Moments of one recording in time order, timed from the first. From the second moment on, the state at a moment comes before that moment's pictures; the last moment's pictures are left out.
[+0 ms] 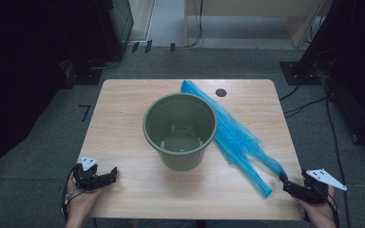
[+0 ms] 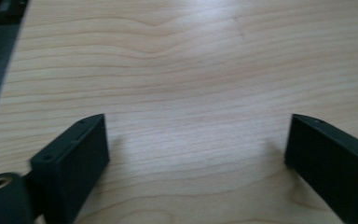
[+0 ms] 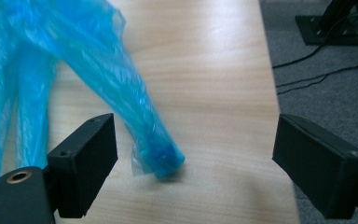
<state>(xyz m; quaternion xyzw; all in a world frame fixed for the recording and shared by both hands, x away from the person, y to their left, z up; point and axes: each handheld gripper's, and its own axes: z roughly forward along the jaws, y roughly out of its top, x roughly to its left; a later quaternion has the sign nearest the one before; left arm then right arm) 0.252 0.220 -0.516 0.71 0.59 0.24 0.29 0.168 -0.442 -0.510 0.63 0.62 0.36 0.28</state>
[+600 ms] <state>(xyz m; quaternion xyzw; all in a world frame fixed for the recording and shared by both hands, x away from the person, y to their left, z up) 0.262 0.199 -0.487 0.67 0.59 0.26 0.36 0.182 -0.410 -0.472 0.61 0.60 0.40 0.32</state>
